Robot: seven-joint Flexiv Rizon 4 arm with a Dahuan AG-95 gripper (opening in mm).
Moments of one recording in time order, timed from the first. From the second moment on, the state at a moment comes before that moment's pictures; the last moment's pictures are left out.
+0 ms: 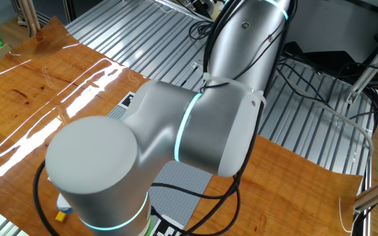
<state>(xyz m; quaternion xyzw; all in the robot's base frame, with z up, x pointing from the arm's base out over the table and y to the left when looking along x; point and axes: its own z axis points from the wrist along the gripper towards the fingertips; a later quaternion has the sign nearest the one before) 0.788 0.122 0.044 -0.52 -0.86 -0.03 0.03</state>
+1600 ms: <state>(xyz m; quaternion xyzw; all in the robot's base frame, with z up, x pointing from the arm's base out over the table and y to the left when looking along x) 0.786 0.125 0.040 -0.62 -0.78 -0.06 0.02</state>
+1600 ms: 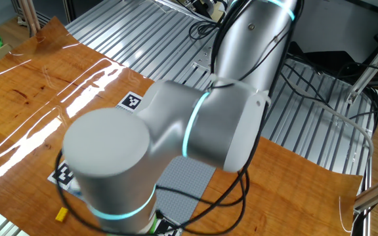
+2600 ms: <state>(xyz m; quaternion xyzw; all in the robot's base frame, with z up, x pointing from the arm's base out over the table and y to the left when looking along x) 0.788 0.126 0.040 -0.59 -0.80 -0.05 0.01</state>
